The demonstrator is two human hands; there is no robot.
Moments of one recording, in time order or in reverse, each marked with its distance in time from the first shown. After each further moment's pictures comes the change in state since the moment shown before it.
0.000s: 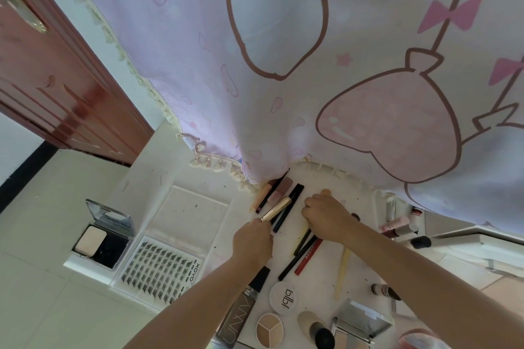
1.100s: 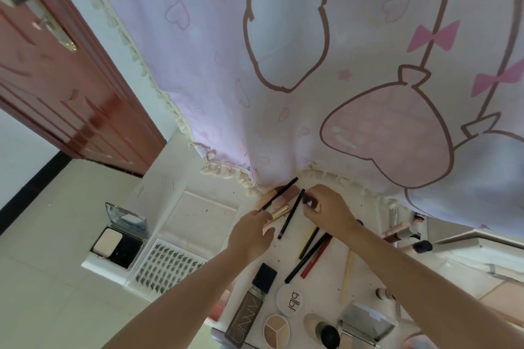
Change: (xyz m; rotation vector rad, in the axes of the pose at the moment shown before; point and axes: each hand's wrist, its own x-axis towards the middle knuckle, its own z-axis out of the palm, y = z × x) left_hand -0.011 -0.015 -0.032 -0.240 0.094 0.050; right_hand -0.004 -0.021 -0.047 0.652 0.294 0.313
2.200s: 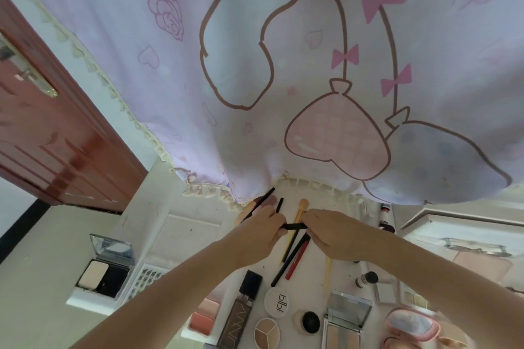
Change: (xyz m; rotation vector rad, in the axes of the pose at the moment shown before) left_hand -0.031 0.064 -0.047 0.386 -0.135 0.667; right_hand -0.068 -0.046 -0.081 -0.395 -0.450 -0.125
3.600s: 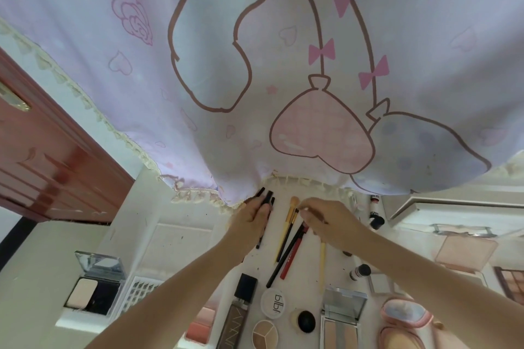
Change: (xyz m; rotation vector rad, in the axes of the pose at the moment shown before) left_hand 0.019 0.005 0.005 -1.106 0.255 -0.496; right_hand -0.009 0.003 0.000 0.600 0.316 0.261
